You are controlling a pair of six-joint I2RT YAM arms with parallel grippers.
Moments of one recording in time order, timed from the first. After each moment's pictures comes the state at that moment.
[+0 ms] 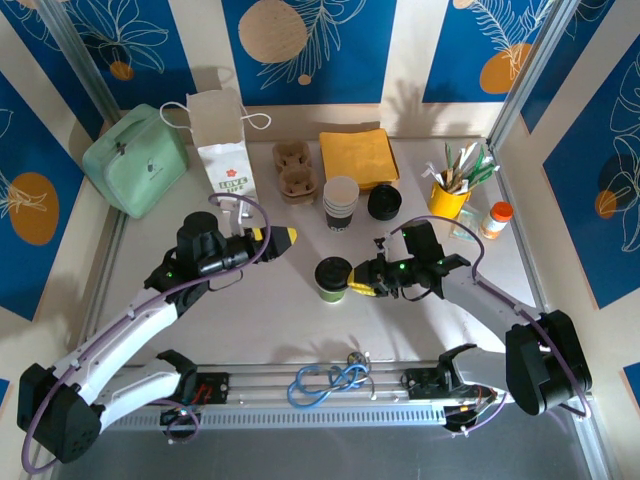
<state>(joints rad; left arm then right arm) -0.54 0.97 0.72 -0.02 0.48 -0.73 0.37 1.20 0.61 -0.33 -0.93 0.81</state>
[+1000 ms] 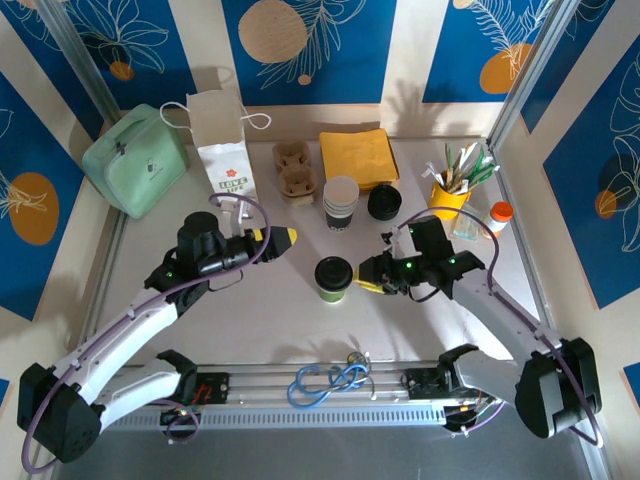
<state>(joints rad) -0.54 0.97 0.72 -0.03 0.49 -0.75 0.37 1.07 0.71 -0.57 -0.81 0.71</state>
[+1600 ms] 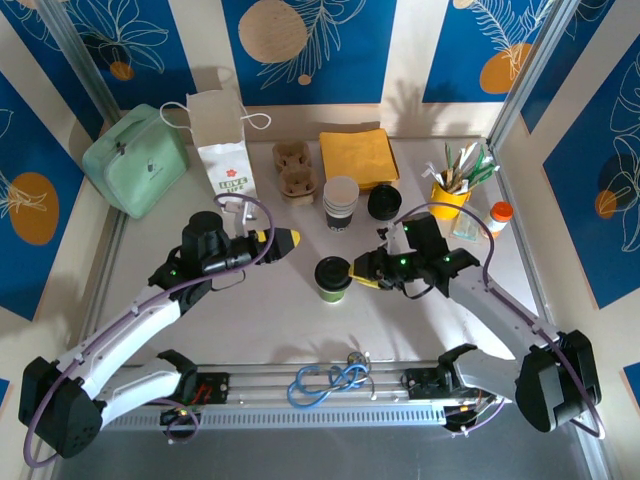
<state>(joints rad) -0.55 1.00 0.72 -0.02 0.50 -0.75 0.41 1.12 0.72 -0.49 -0.75 0.74</state>
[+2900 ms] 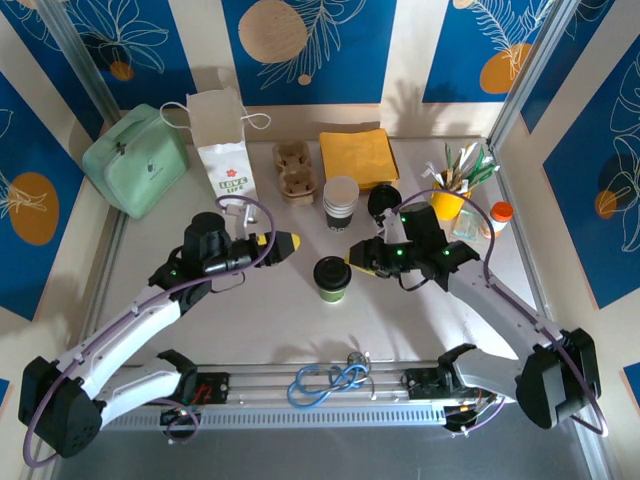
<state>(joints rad) -0.55 1.00 0.72 -0.08 0.49 -0.73 0.44 1.10 0.81 -0.48 -0.65 0.71</state>
